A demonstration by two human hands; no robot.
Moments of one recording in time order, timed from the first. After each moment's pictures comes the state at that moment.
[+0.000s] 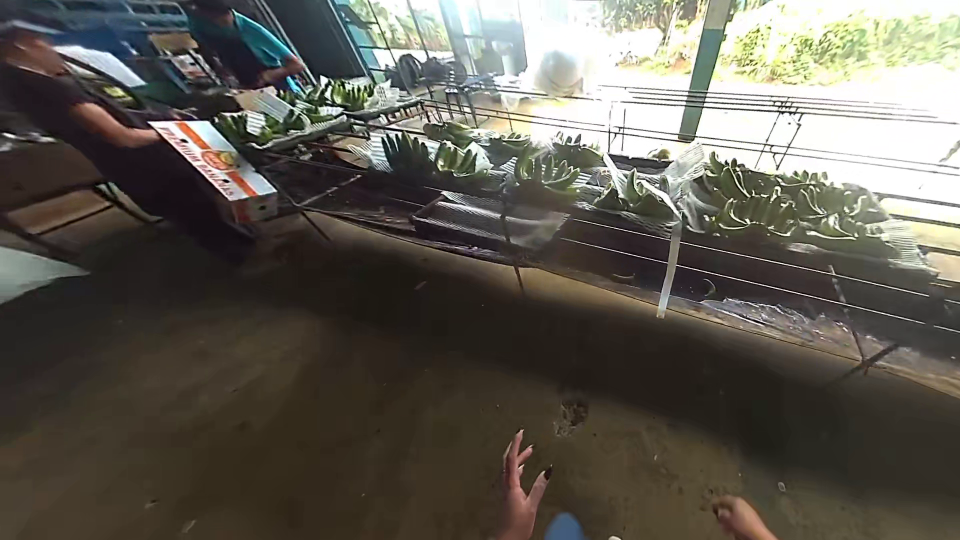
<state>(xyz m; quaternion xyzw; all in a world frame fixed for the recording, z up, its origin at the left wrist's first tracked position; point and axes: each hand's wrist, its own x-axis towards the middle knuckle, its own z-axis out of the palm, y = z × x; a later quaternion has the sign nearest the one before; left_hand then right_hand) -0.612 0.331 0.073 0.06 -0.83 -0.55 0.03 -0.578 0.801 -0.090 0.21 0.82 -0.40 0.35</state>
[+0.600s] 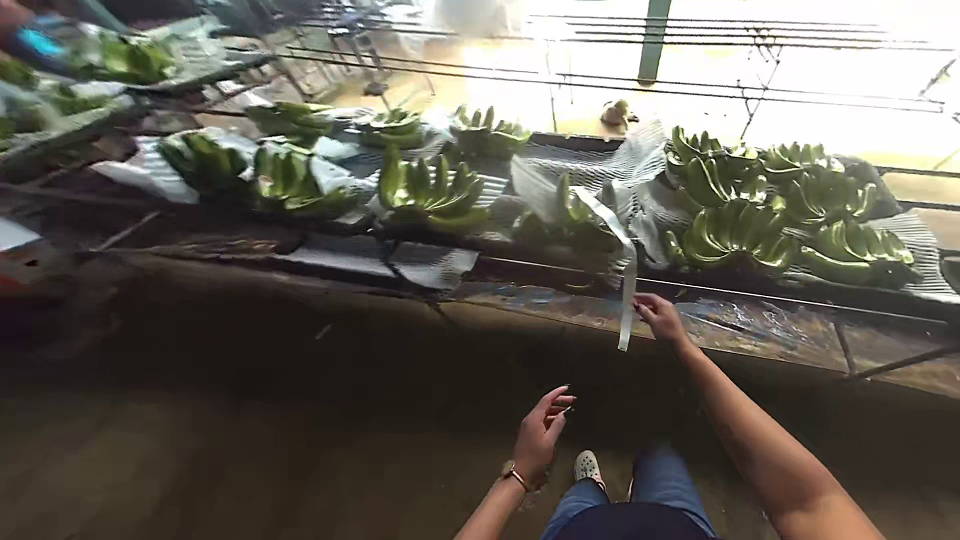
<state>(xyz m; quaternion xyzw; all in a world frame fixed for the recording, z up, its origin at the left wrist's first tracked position) -1.079 0.560 0.105 -0.09 -0.80 -0.58 -0.13 -1.203 0.871 0.155 0.06 0.83 -0.55 0.03</state>
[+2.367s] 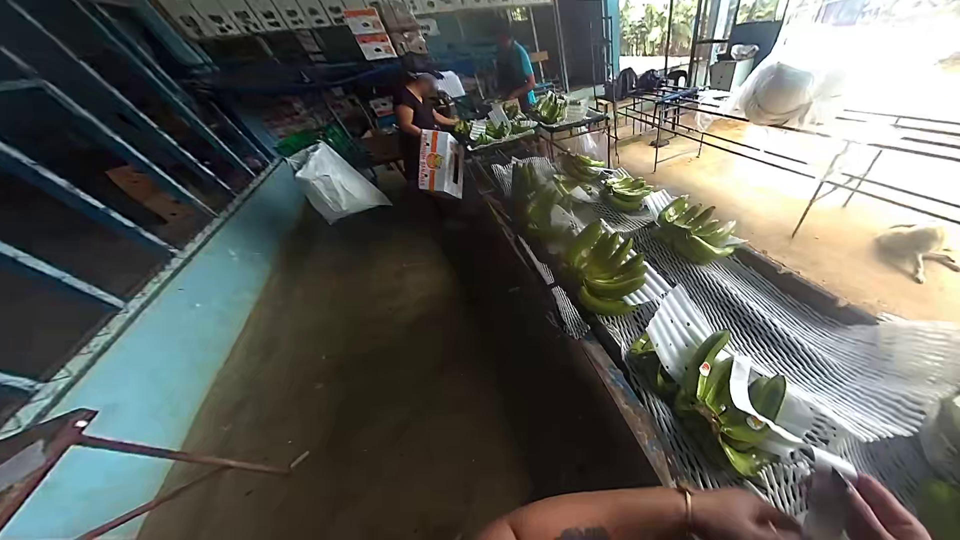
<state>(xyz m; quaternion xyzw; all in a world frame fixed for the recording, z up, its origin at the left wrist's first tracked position) -1.421 0.797 0.222 -0.20 -0.73 -0.60 -0.25 -1.460 0.986 0.255 -0.12 0.67 -0.73 0.06</state>
